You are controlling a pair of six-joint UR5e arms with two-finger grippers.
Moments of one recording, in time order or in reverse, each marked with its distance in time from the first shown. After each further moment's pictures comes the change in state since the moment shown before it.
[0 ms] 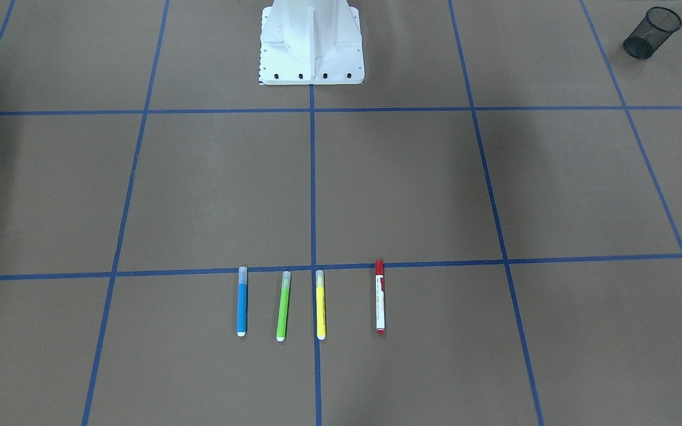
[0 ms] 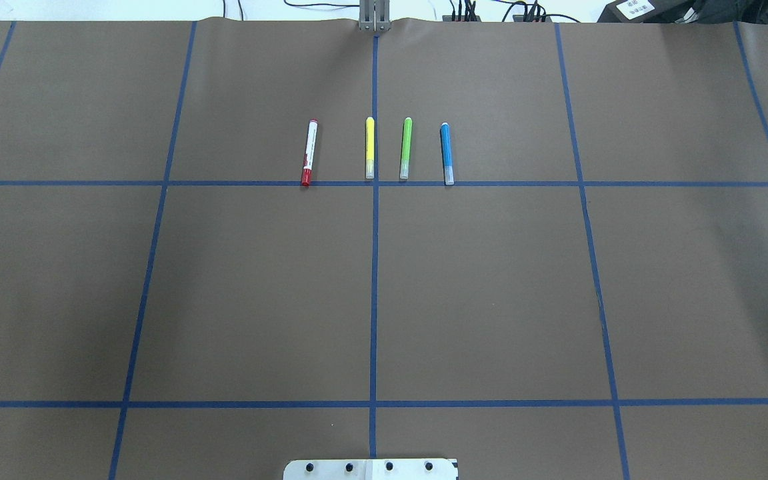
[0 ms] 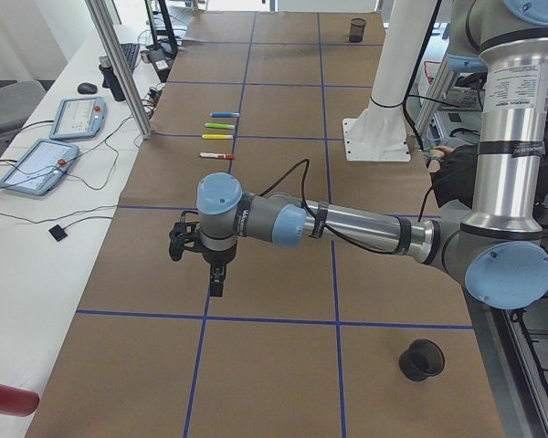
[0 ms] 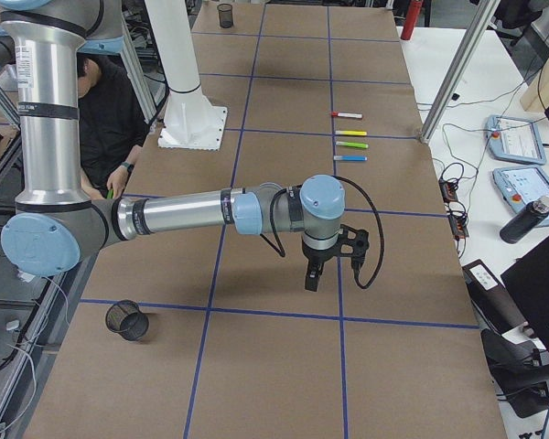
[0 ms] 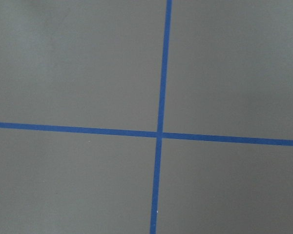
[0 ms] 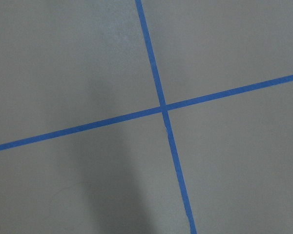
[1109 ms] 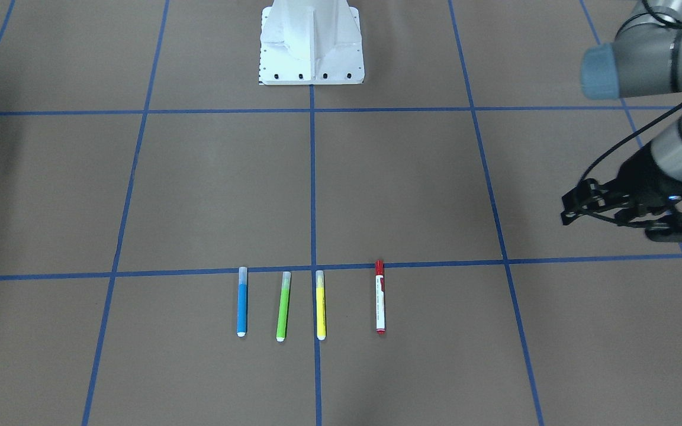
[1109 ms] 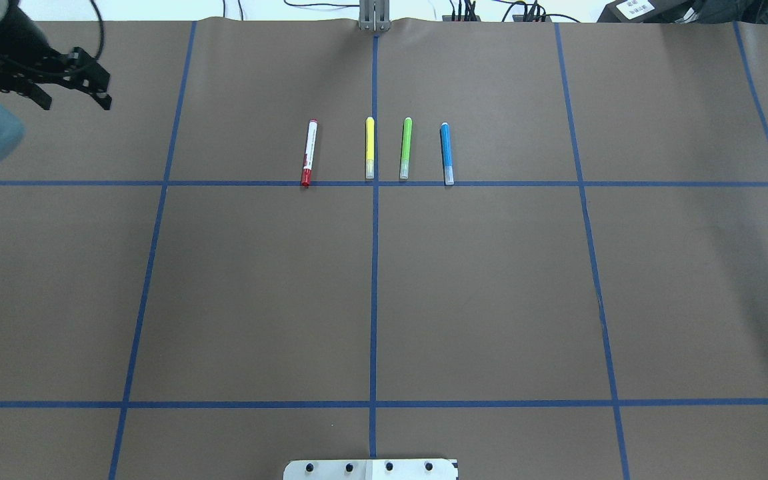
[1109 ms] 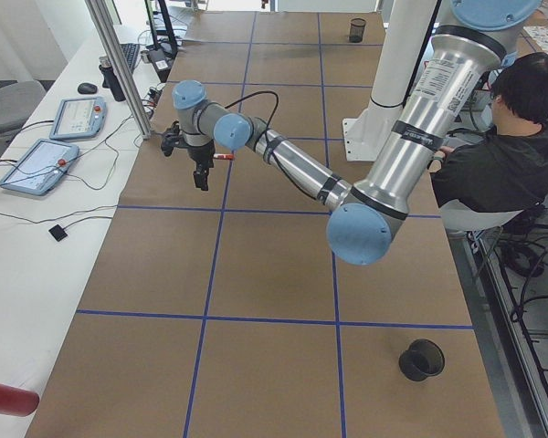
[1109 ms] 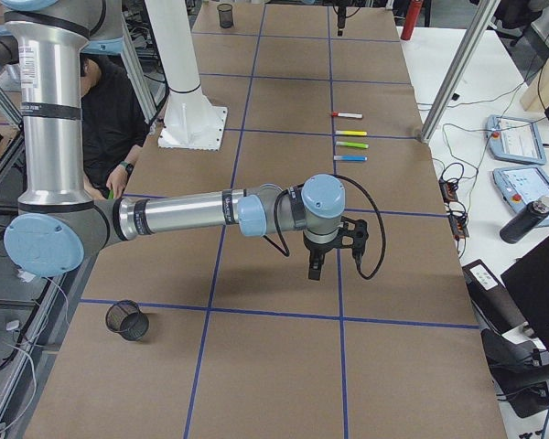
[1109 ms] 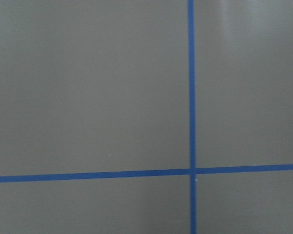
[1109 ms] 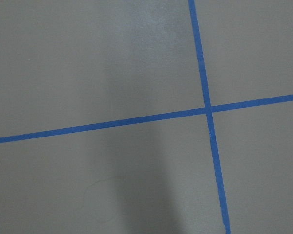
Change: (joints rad) left arm 0.405 -0.483 0.080 0.163 0.067 -0.384; right arm -0.042 0.004 0.001 0.041 0.067 0.002
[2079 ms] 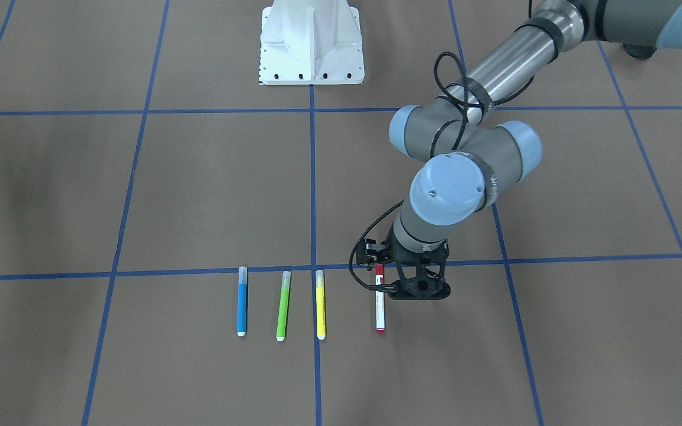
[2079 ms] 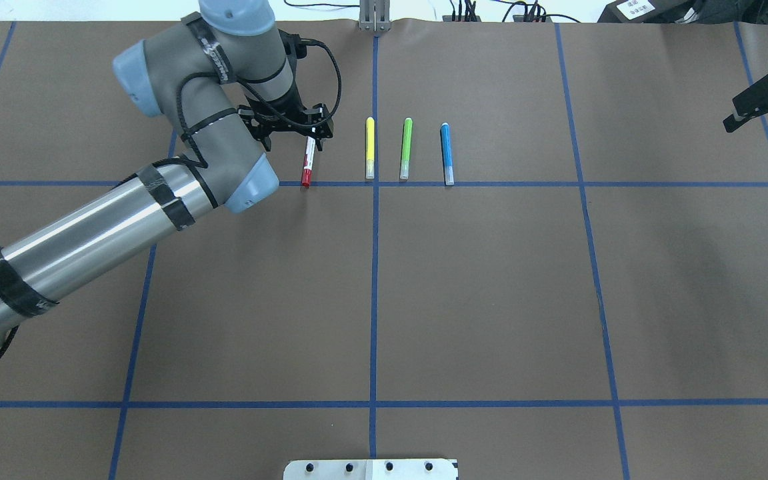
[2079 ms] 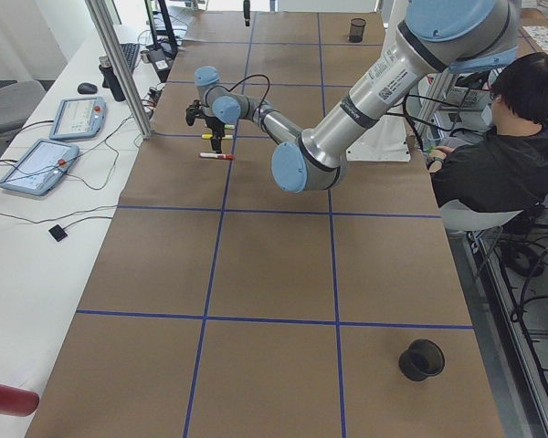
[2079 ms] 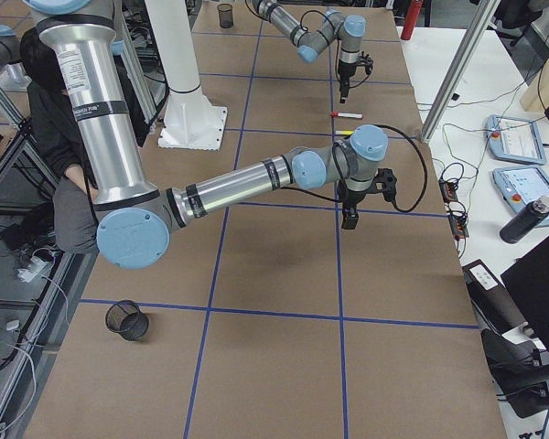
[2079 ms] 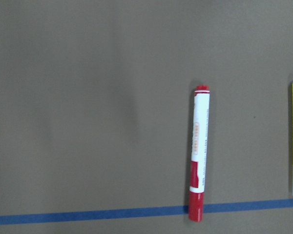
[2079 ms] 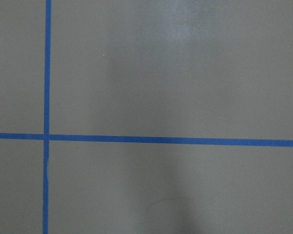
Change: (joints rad) left arm 0.307 -0.412 0.534 -0.307 0.154 -0.338; right arm -0.203 0.275 -0.073 -0.087 -0.047 0.014
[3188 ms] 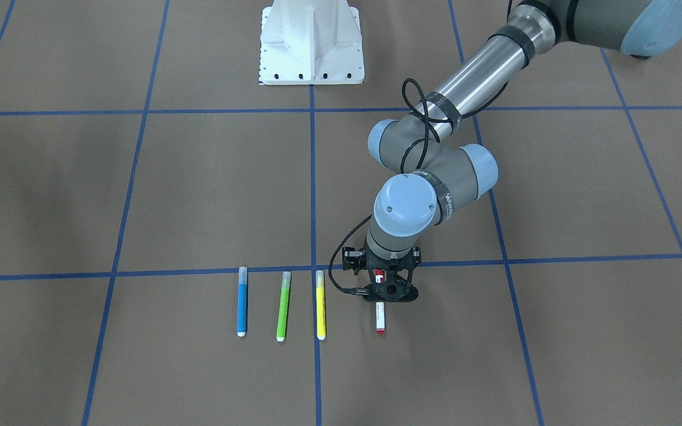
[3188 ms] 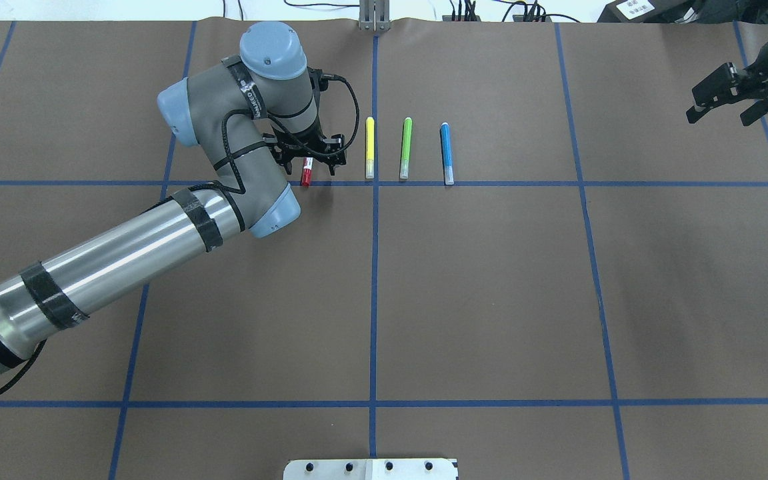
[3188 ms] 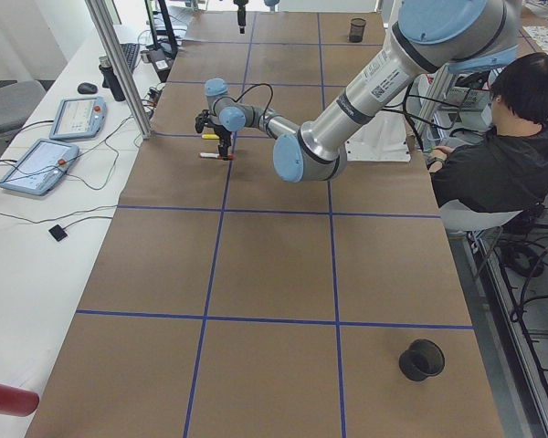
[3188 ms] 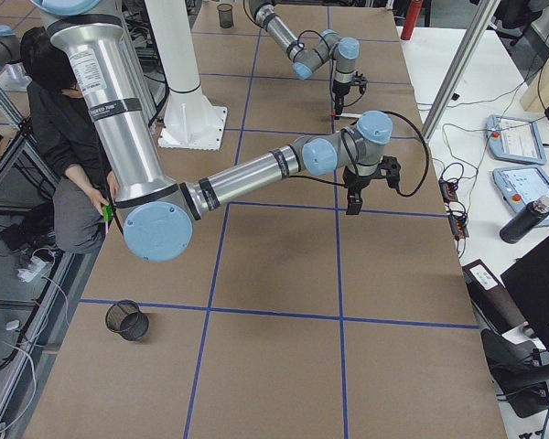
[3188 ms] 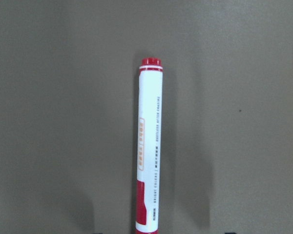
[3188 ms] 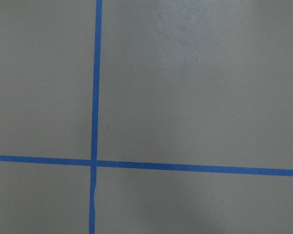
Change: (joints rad) left arm 0.054 -0.029 0.123 -0.088 0.035 -0.017; right arm -0.046 0.059 -0.015 -0.001 -0.015 0.109
